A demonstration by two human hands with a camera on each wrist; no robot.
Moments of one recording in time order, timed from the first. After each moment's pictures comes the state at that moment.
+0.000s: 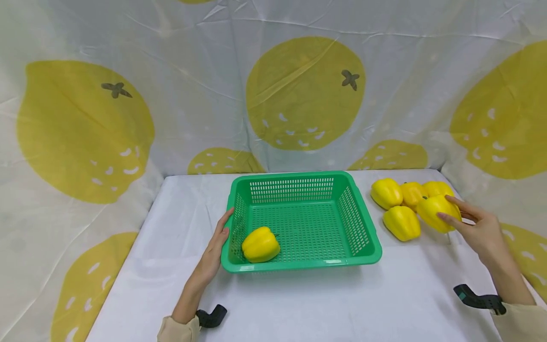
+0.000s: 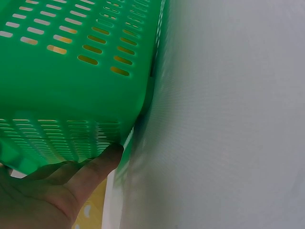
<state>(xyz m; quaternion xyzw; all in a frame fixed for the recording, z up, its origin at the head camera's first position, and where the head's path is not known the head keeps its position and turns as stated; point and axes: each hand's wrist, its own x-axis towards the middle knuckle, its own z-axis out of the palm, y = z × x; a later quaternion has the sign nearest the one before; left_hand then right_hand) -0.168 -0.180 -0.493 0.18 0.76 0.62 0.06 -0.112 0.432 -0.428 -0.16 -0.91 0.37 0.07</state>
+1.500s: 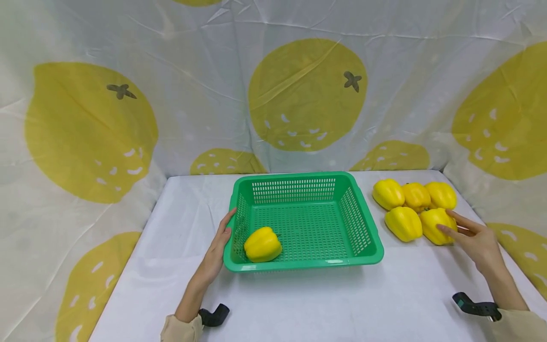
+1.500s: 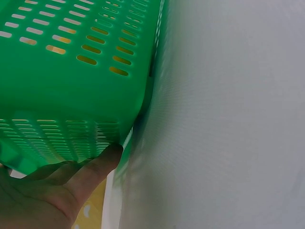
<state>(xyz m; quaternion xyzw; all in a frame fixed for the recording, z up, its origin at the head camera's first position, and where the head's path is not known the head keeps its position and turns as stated) -0.167 -0.181 -0.493 0.17 0.76 0.62 0.06 -0.109 0.446 -0.465 -0.24 -0.88 0.41 0.00</state>
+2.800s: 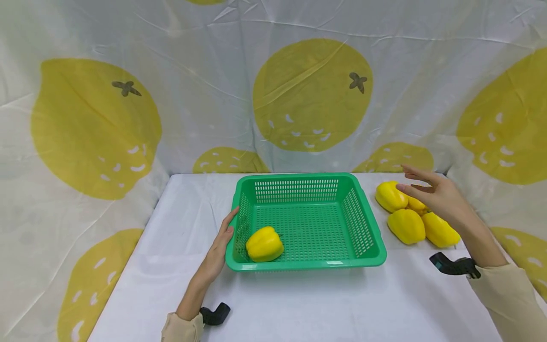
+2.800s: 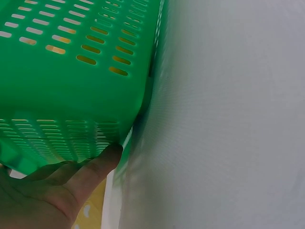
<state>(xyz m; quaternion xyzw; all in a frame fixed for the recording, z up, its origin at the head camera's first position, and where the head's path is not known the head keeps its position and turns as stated) -0.166 -0.178 -0.493 0.18 0.76 0.63 0.06 -0.168 0.350 -0.351 0.01 -0.93 0.37 0.00</state>
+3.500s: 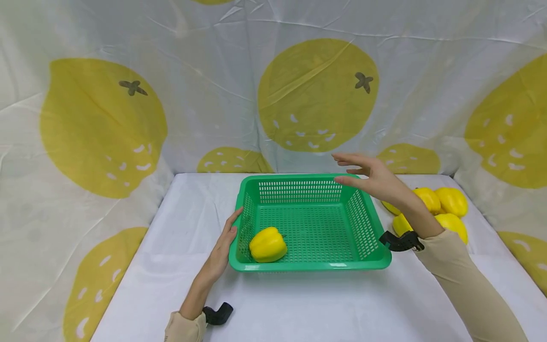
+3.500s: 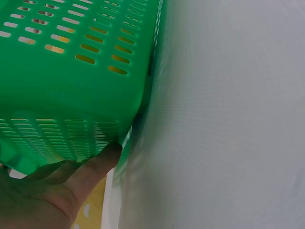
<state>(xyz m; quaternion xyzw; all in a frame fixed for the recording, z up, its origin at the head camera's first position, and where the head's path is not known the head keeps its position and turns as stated) -0.166 -0.177 -0.494 0.17 0.76 0.62 0.05 -0.222 0.231 -0.330 0.22 -0.87 0.44 -0.02</state>
